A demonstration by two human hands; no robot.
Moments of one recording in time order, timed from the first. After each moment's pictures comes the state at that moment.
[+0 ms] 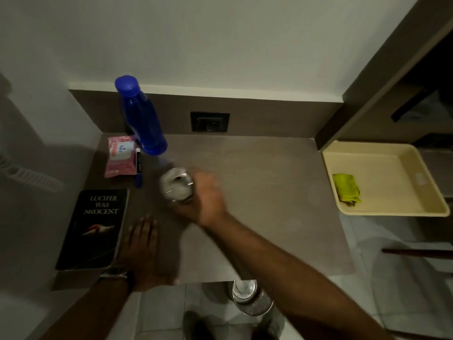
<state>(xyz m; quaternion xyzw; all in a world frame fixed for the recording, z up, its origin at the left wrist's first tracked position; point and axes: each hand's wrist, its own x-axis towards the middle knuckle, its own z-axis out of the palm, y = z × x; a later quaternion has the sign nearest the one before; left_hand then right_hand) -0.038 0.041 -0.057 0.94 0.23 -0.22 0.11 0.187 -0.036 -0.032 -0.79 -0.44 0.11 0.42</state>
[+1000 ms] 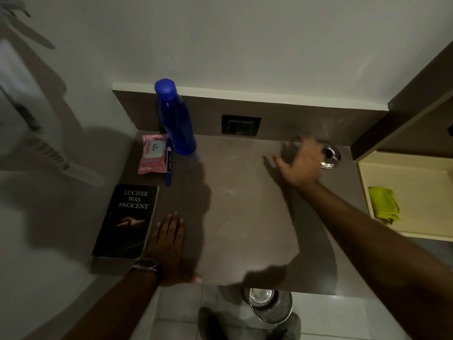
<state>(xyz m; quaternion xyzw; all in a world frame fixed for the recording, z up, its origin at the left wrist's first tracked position) -0.035 0.051 -0.071 0.92 0.25 -0.29 0.11 0.372 -0.088 -0.020 -0.94 -0.28 0.00 0.21</state>
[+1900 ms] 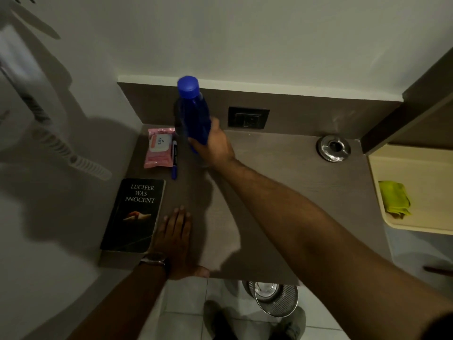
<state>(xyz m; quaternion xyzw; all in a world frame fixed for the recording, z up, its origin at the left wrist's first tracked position) -0.041 0.052 -0.087 0.92 0.26 -0.26 0.11 0.237 0.112 -0.020 -0.79 -0.34 0.24 0.45</state>
